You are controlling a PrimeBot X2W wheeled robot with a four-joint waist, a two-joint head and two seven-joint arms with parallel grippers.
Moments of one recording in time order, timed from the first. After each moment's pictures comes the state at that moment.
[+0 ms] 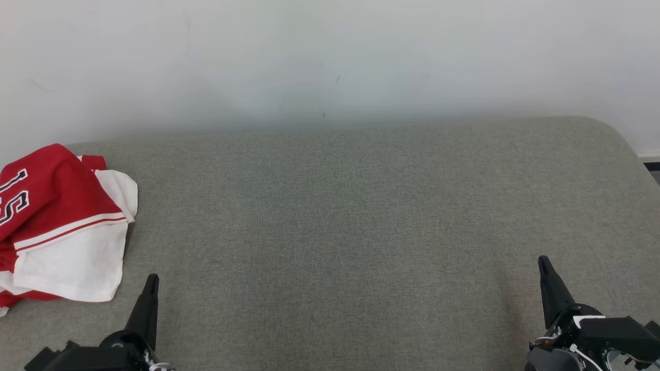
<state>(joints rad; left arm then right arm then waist) -0.11 0.05 0.11 0.25 -1.61 -0.13 0.11 -0.11 -0.05 -0.12 0.25 1.61 0.13 0.11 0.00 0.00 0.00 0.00</state>
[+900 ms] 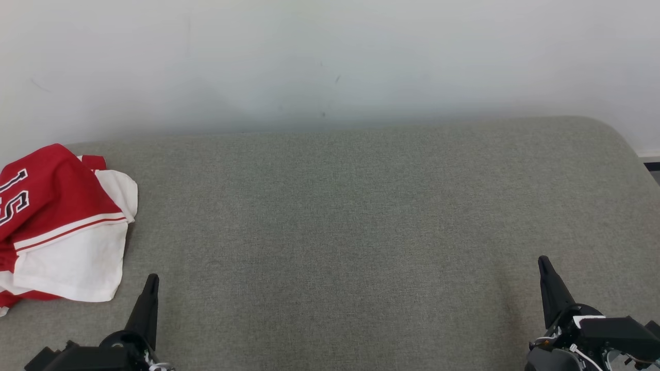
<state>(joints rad) -0.11 0.05 0.11 0.25 -1.61 -0.13 0.11 -0.11 -0.05 -0.12 0.25 1.61 0.13 0.11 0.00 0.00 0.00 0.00</state>
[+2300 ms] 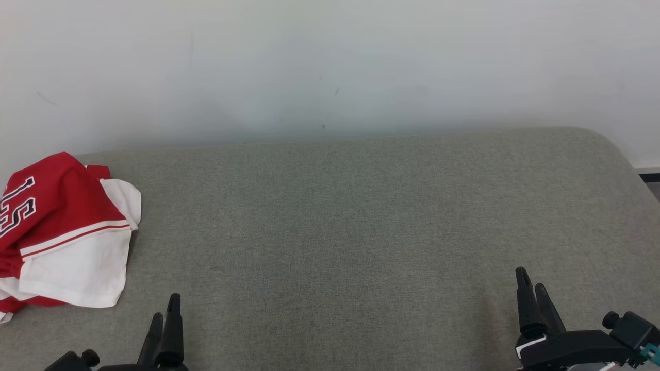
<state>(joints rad) -0.03 0.04 0.03 0.24 -0.98 -0.08 -0.07 -0.07 -0.05 -0.04 0.29 0.87 0.13 -0.05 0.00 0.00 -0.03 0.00</state>
